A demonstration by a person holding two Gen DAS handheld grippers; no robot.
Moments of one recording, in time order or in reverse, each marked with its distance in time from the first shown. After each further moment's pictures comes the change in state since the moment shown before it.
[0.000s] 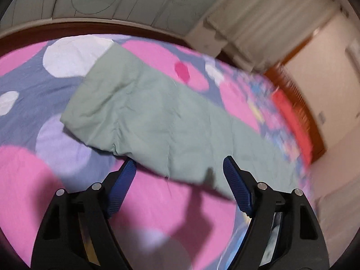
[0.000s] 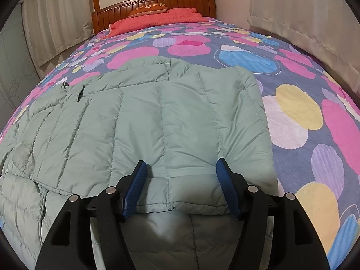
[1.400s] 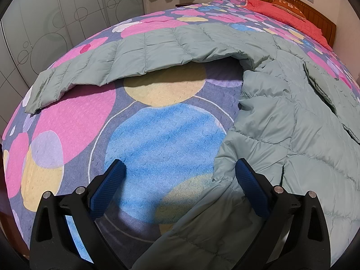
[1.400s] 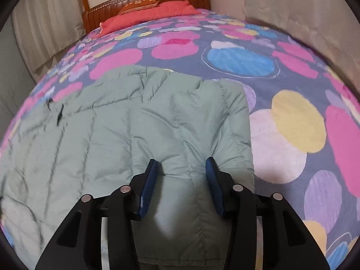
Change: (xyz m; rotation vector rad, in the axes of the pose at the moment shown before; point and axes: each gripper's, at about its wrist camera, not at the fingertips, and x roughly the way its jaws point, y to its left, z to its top) left arm 0.008 -0.166 -0.187 0.672 0.193 0.317; right arm 0.024 -0.028 0.041 0.027 0.050 -0.011
